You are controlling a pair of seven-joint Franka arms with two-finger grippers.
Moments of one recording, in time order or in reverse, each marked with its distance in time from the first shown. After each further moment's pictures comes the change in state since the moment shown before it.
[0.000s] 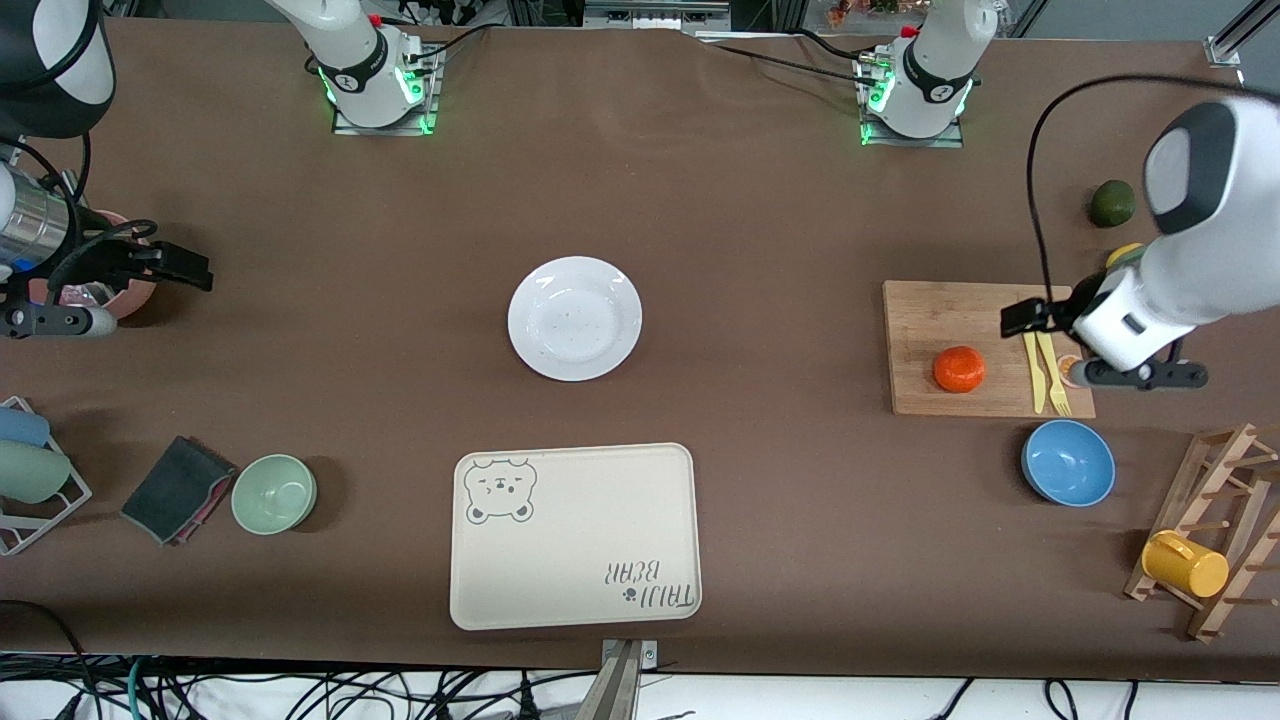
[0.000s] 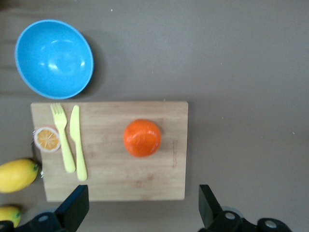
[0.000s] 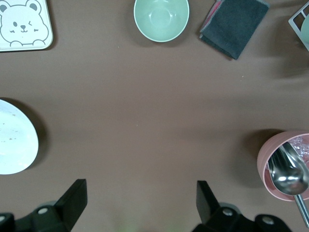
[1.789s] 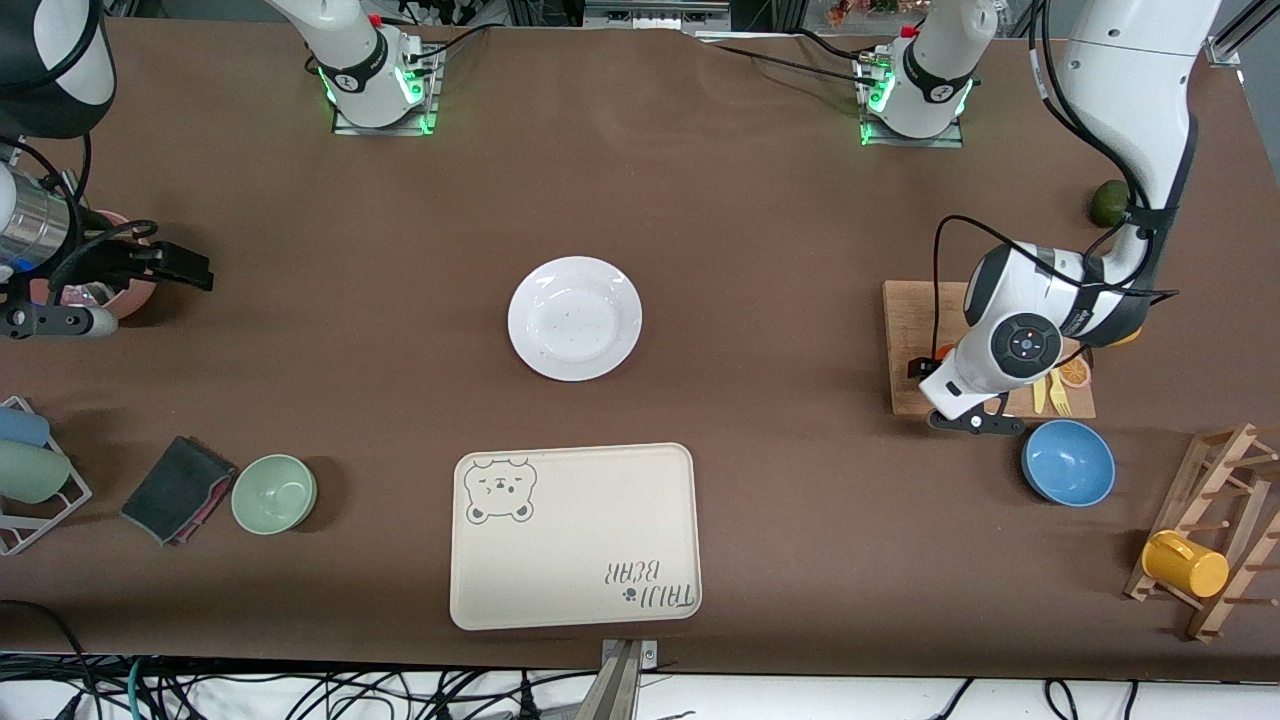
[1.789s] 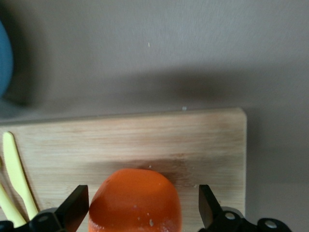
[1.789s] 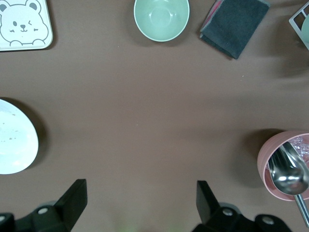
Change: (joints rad) left arm -0.075 0.263 0.002 -0.209 0.297 0.361 -0.176; right arm 0.000 0.000 0.000 -0.001 0.000 0.000 0.000
